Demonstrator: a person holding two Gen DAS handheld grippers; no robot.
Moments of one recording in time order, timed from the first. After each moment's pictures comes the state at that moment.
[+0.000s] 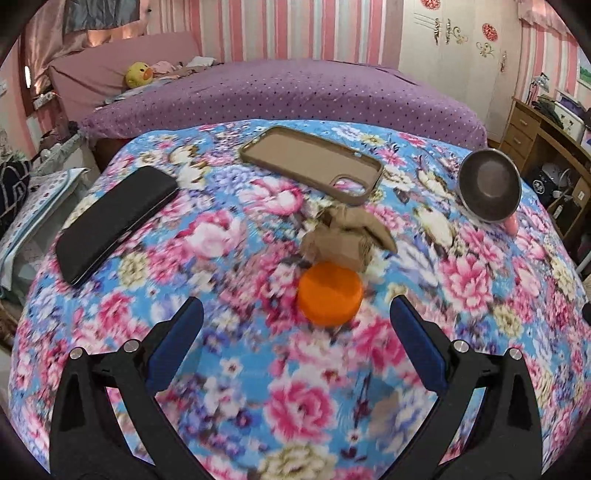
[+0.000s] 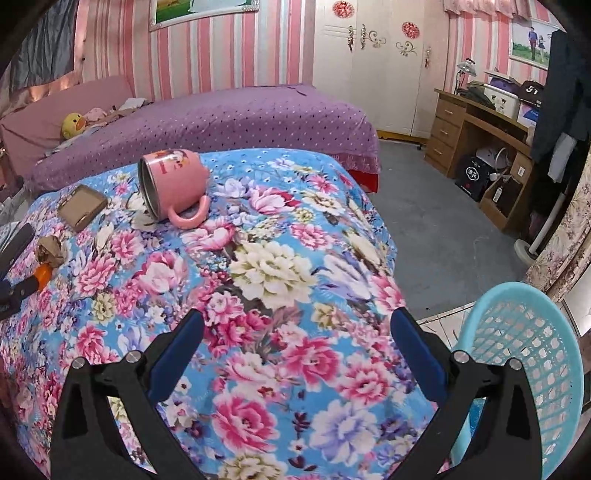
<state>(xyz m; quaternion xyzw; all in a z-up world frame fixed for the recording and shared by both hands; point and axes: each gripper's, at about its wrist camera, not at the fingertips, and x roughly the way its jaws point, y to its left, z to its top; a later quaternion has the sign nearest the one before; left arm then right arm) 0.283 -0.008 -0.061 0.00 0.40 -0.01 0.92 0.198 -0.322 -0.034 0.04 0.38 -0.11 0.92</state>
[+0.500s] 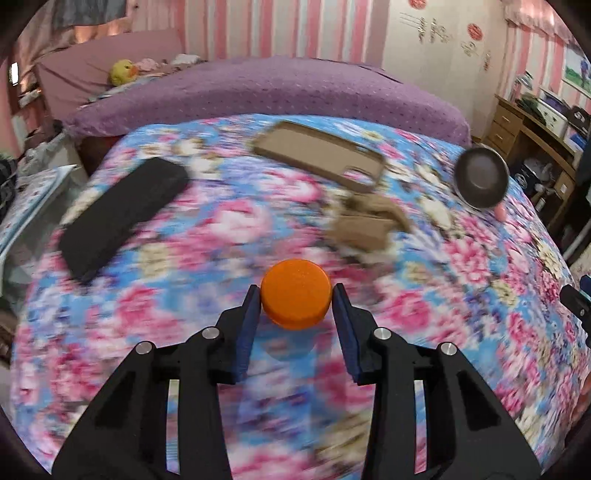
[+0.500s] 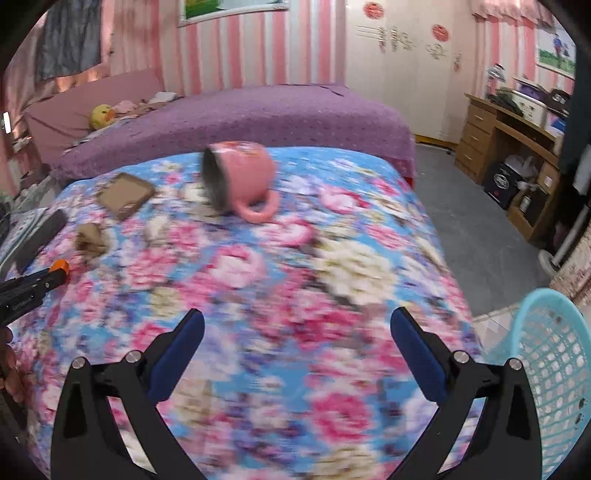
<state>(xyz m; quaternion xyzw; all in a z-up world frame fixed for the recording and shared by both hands) 0.262 0.040 -0.056 -0.01 0.40 -0.03 0.92 0.205 -0.250 -0.024 0.03 0.37 -0.03 0.93</state>
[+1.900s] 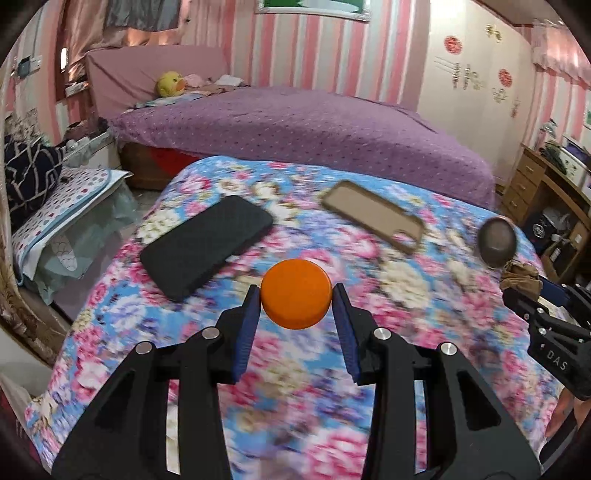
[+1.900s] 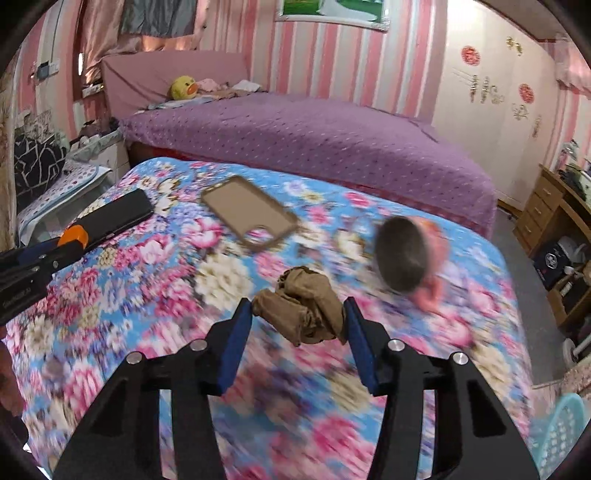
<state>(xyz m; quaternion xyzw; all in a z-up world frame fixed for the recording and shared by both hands) 0.238 0.077 -0.008 -0.05 0.34 0.02 0.94 0.237 -0.143 0.009 -0.06 0.35 0.06 0.93</state>
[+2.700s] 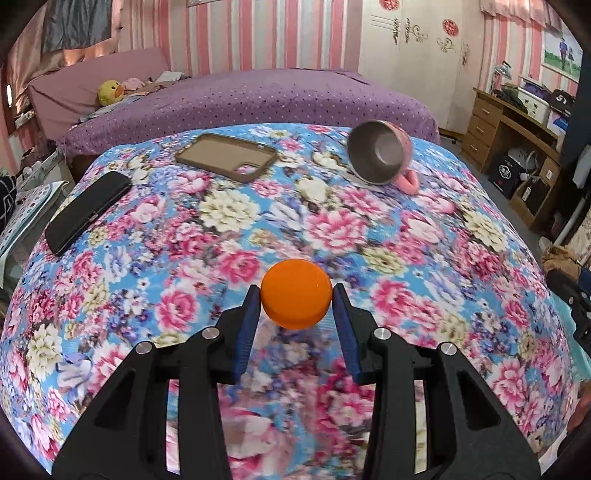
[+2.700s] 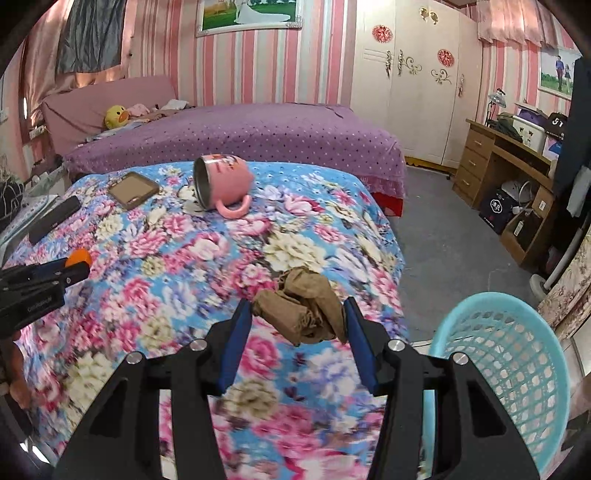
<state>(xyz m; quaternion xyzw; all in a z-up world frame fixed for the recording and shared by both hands) 0.204 -0.091 -0.048 0.01 0.38 -0.06 0.92 0.135 -0.324 -0.013 0.00 0.34 -0.04 0.94</state>
